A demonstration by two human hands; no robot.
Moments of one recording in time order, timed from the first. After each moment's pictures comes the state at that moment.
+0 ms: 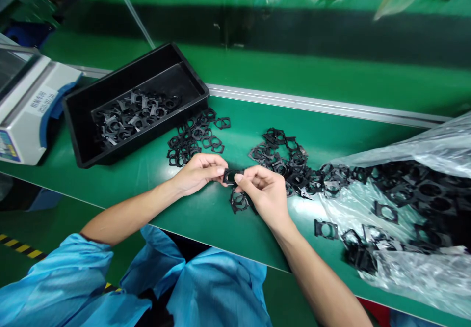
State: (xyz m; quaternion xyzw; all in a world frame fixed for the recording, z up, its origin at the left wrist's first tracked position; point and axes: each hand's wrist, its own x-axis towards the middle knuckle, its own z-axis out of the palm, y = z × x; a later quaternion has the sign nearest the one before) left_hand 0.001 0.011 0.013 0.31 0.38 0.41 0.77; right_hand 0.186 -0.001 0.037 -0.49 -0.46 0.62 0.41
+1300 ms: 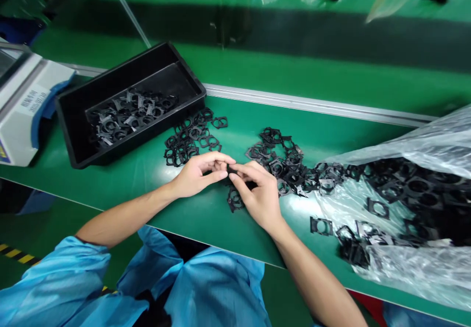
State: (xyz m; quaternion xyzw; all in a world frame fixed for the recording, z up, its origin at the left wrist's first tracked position) left_hand -0.002 0.004 0.018 0.56 0.41 0.41 0.59; right_hand 0.188 -0.002 0.025 -0.48 -0.65 0.43 0.40
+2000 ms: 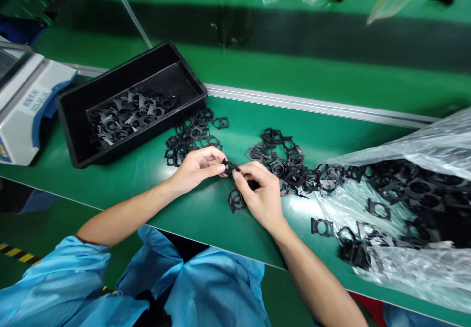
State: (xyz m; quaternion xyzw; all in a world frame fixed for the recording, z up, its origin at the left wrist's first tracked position) left_hand -0.001 0.012 0.014 0.41 0.40 0.45 0.68; right_hand 0.185 -0.003 0.026 -0.47 -0.62 0.46 0.43
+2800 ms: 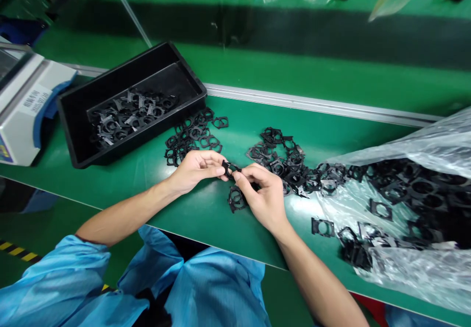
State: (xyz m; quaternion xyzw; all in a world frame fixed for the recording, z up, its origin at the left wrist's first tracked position) left_hand -0.002 0.012 0.015 0.36 0.40 0.44 0.72; right_hand 0.189 -0.003 0.034 -0.48 -0.62 0.47 0.41
